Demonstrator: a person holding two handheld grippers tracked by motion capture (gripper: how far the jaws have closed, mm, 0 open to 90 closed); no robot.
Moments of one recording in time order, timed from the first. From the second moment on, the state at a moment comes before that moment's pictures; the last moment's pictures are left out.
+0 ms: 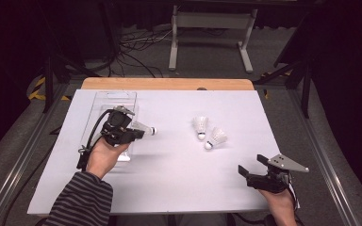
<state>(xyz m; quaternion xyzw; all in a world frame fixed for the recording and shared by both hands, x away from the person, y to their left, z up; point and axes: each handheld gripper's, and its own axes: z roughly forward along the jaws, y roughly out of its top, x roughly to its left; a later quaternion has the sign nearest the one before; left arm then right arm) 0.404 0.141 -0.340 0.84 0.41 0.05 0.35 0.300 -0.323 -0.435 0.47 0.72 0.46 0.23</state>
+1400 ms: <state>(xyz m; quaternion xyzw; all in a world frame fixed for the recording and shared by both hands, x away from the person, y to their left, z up) 0.423 0.189 -0.330 0.80 0.47 0.10 0.36 0.300 -0.323 -0.435 0.47 0.72 0.46 0.23</state>
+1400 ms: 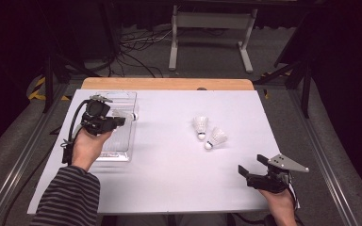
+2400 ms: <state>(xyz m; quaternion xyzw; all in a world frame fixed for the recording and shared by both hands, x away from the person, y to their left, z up) 0.458 0.205 -0.354 0.78 0.53 0.11 0.30 0.300 -0.324 -0.435 0.47 0.72 0.46 0.23</state>
